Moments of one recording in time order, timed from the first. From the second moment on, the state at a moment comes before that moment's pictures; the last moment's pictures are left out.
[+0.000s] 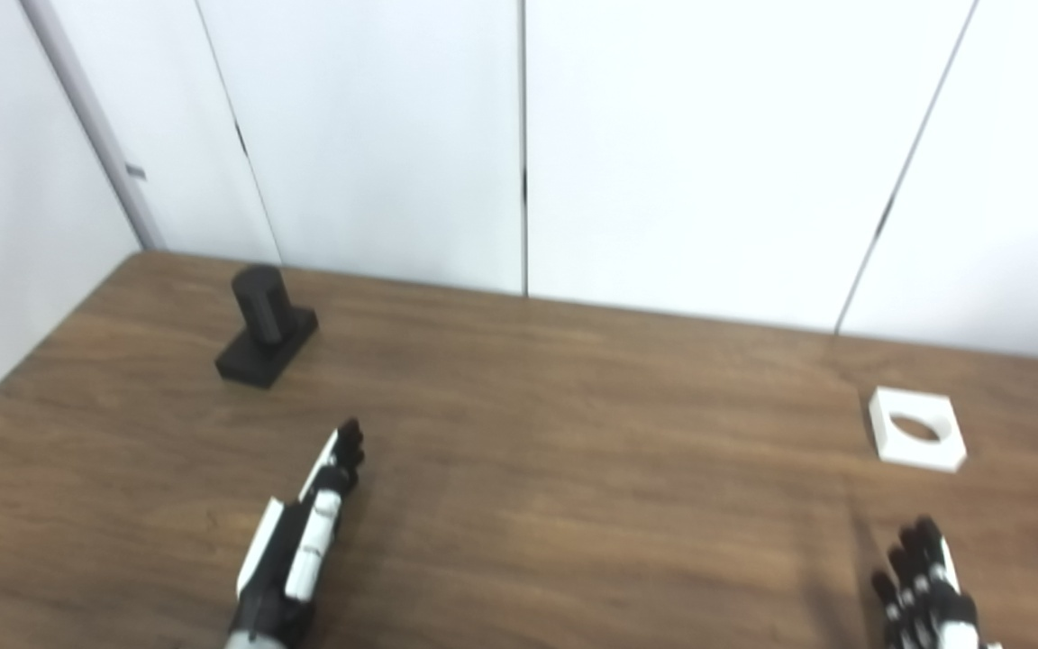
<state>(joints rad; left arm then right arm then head) 0.26 0.11 -0.11 -0.22 0.01 -0.04 0.12 0.29 -0.15 -0.10 -0.25 0.25 -0.05 0.03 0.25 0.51</state>
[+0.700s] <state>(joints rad) 0.25 0.11 -0.13 -0.22 0.06 -0.04 0.12 0.29 -0.15 -0.11 -0.24 0.23 -0.05 0.04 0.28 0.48</state>
